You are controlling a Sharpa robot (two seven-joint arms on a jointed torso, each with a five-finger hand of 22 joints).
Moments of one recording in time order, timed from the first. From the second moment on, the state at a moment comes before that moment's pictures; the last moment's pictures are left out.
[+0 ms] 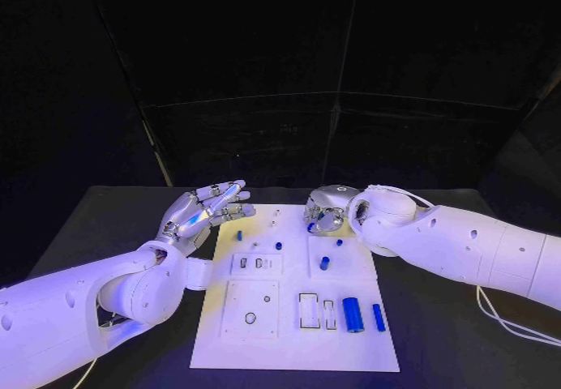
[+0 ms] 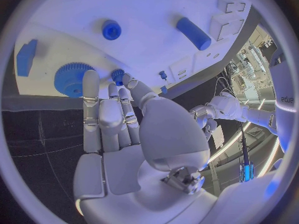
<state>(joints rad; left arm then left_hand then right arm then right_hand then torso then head) 1.17 -0.91 -0.05 1.68 0.07 -0.33 0.60 1.31 0.01 0.04 0.18 0.05 0.76 0.20 0.11 0.06 0.85 0.21 0.14 0.06 0.95 0.16 0.24 0.09 0.17 0.82 0.27 0.26 0.11 1.24 -0.62 0.01 1.27 -1.61 -0.11 -0.12 1.30 0.02 0.22 -0.29 0.21 1.02 0.17 0.07 0.07 1.15 0.10 0.08 0.07 1.46 0.00 1.20 0.91 0.18 1.11 0.10 0.97 0.49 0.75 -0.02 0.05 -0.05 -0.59</state>
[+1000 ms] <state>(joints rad) 1.17 -0.91 -0.05 1.68 0.07 -0.31 0.60 1.30 0.01 0.04 0.17 0.05 0.75 0.20 0.10 0.06 0.85 0.21 0.12 0.06 0.95 0.17 0.23 0.08 0.17 0.83 0.27 0.25 0.10 1.24 -0.61 0.01 1.26 -1.65 -0.09 -0.12 1.30 0.02 0.35 -0.28 0.21 1.08 0.16 0.07 0.07 1.21 0.08 0.09 0.07 1.46 0.00 1.26 0.97 0.18 1.08 0.10 1.06 0.56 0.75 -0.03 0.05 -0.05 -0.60</state>
